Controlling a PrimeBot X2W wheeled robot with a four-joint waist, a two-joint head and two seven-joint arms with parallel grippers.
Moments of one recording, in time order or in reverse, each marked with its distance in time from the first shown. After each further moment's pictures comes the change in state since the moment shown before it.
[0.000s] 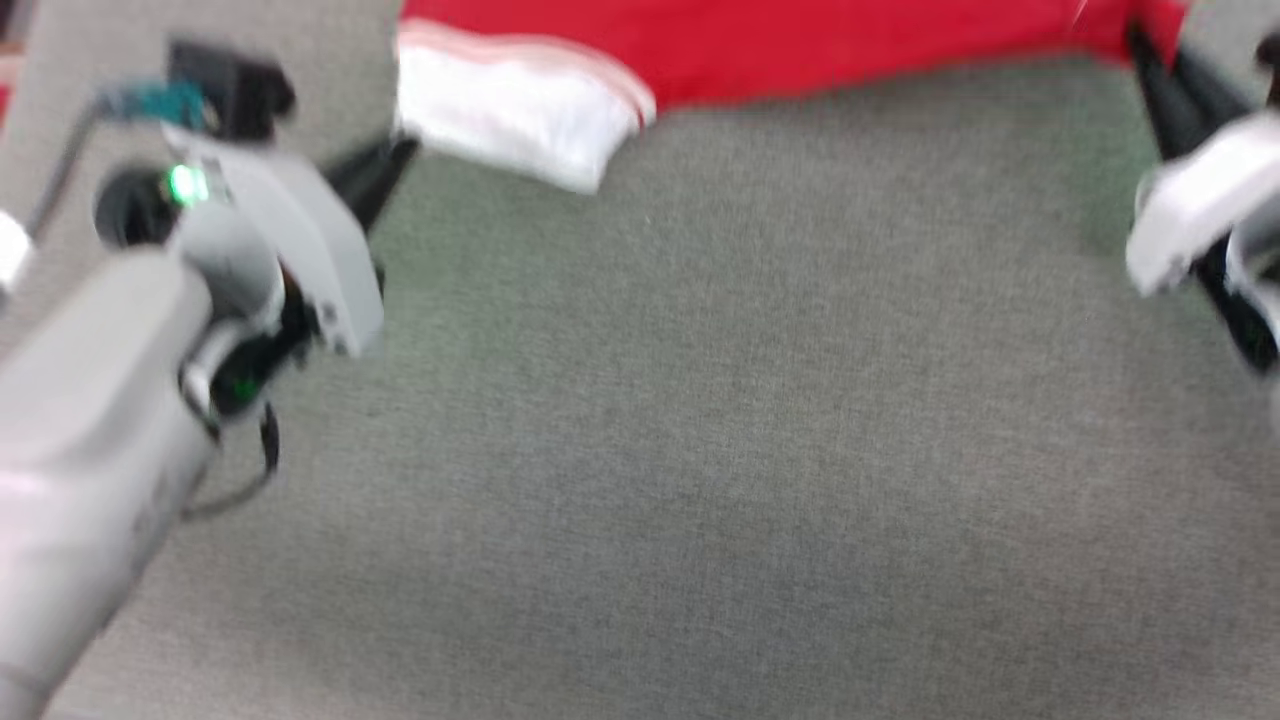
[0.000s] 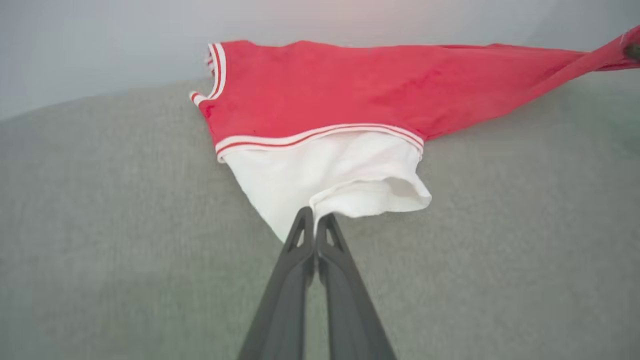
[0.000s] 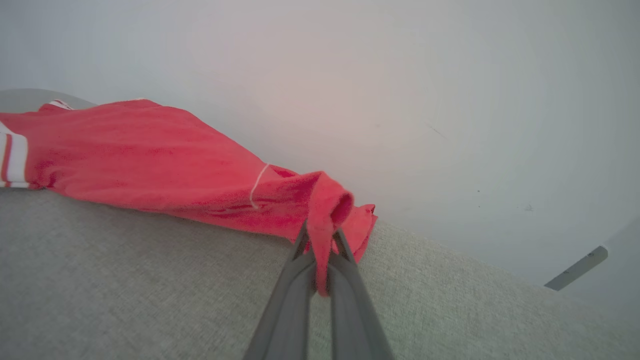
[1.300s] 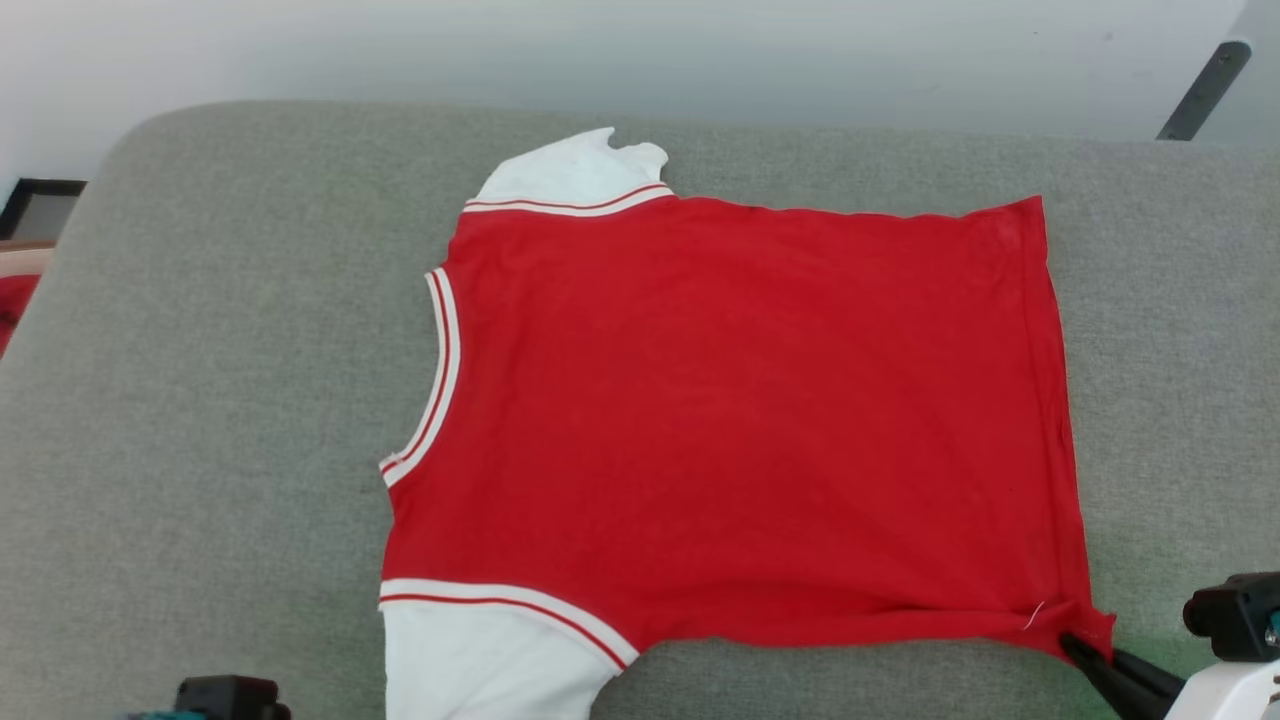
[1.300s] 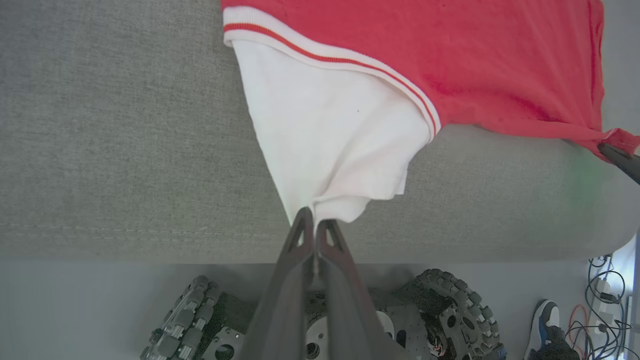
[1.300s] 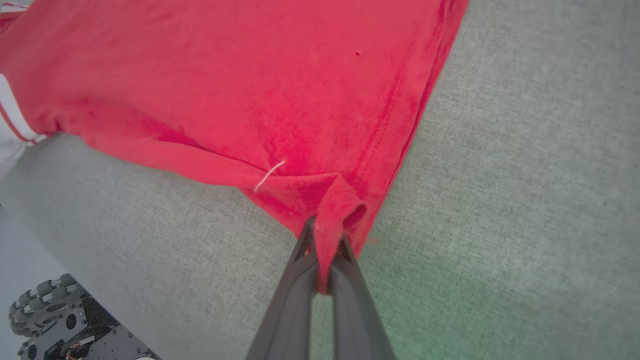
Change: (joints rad) left arm 0.995 0.451 0.005 -1.019 -0.390 0.677 -0.114; right arm 1.097 -0.171 -0.253 -0.836 0.203 0.000 0.507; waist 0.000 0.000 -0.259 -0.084
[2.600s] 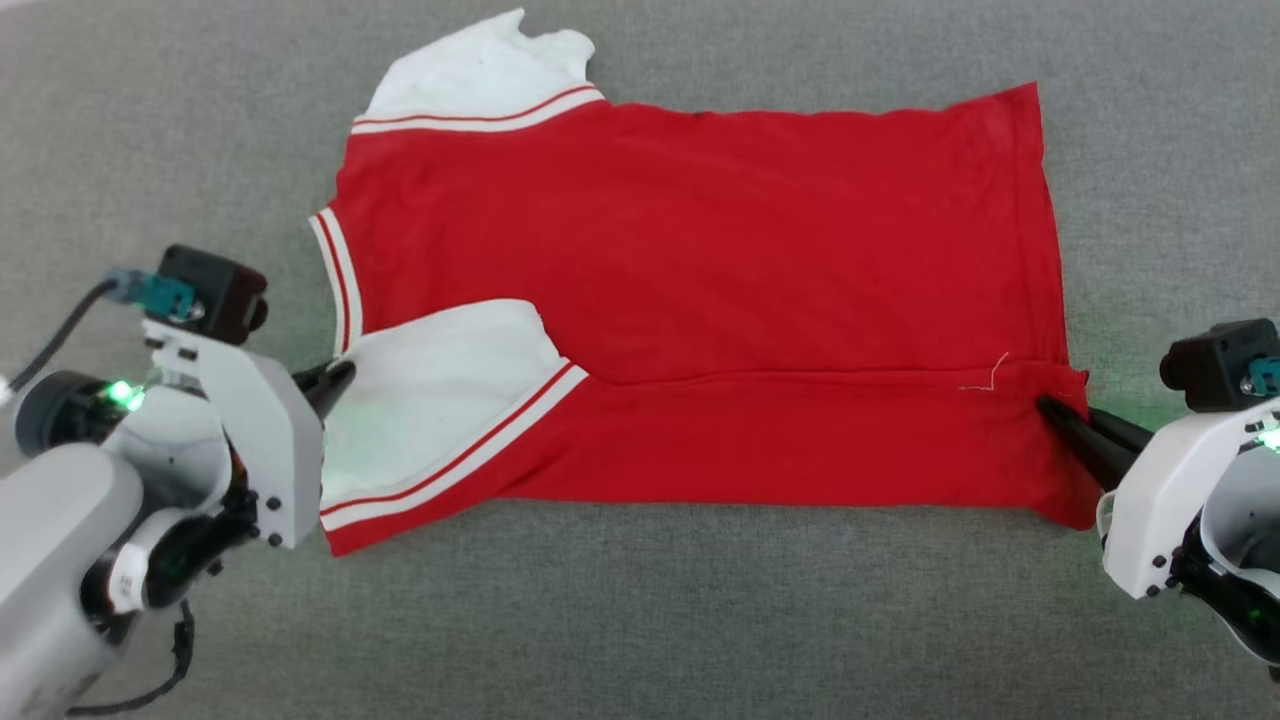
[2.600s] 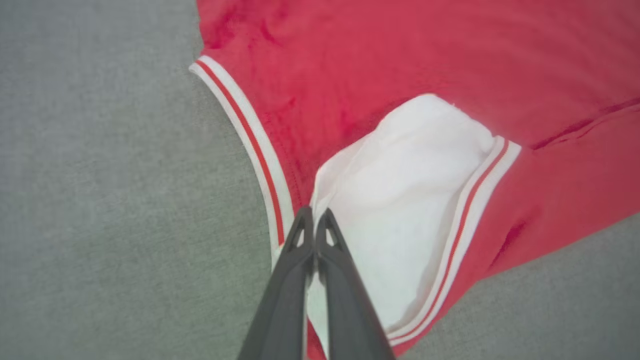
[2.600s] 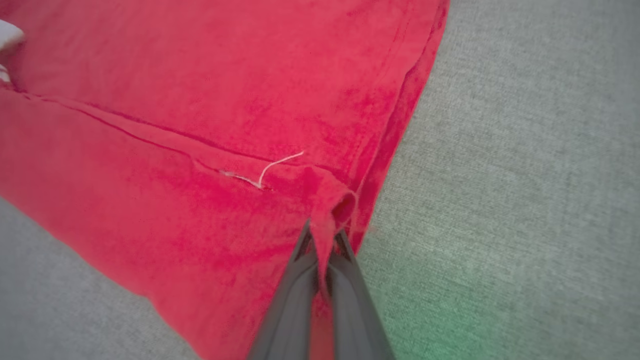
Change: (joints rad) left arm -0.677 -0.127 0.009 0.485 0.337 -0.355 0.418; right arm -0.417 0.097 0.006 0.113 -0.068 0.000 0.134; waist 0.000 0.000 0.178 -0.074
